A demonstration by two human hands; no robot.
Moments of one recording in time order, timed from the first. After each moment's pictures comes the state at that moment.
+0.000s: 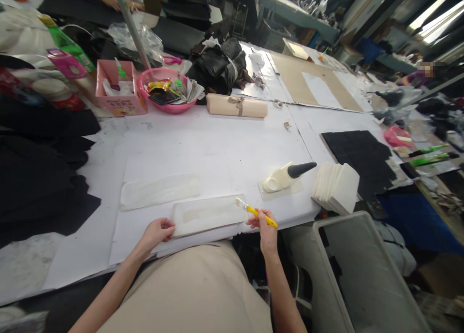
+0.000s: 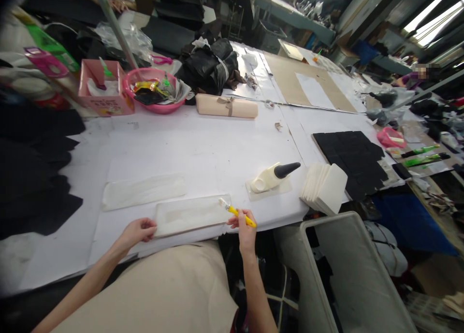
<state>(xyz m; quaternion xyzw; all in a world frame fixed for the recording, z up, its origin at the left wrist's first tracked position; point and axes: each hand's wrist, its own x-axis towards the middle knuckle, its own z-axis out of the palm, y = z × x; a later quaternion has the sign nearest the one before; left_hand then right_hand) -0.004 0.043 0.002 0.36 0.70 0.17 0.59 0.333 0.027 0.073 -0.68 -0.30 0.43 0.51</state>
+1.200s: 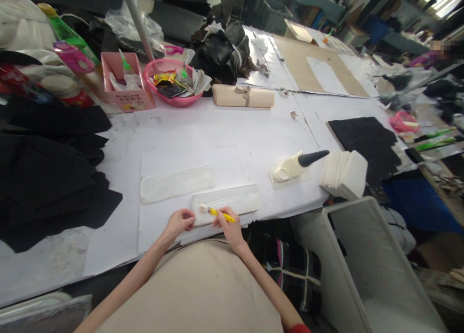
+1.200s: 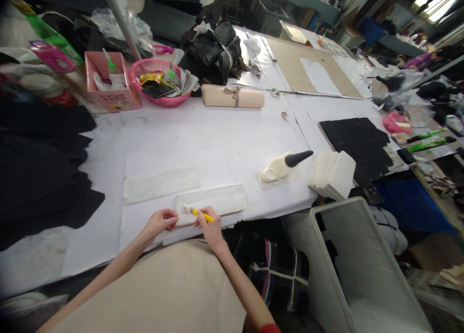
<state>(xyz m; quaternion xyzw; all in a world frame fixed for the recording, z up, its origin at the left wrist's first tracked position) -0.011 0.045 -0.003 0.35 0.66 0.18 0.64 0.181 0.013 0.035 -0.60 -0.43 0.53 0.42</state>
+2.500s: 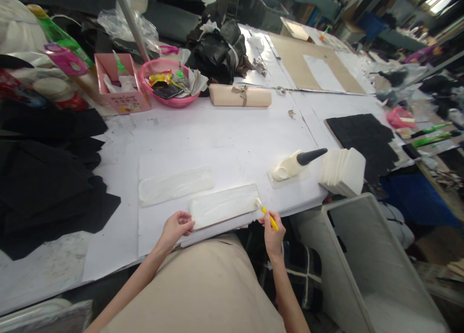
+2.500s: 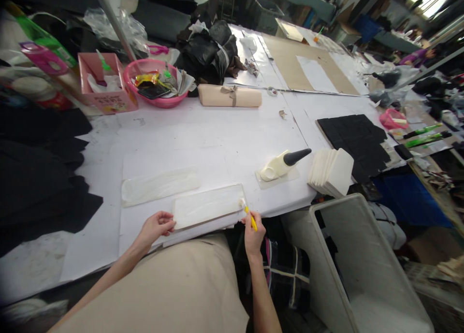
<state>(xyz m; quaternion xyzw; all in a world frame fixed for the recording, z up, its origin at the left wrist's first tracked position) -0.016 0.035 0.018 0.32 0.66 0.24 0.64 0.295 -0.022 0.046 -0.77 -0.40 0.23 0.43</state>
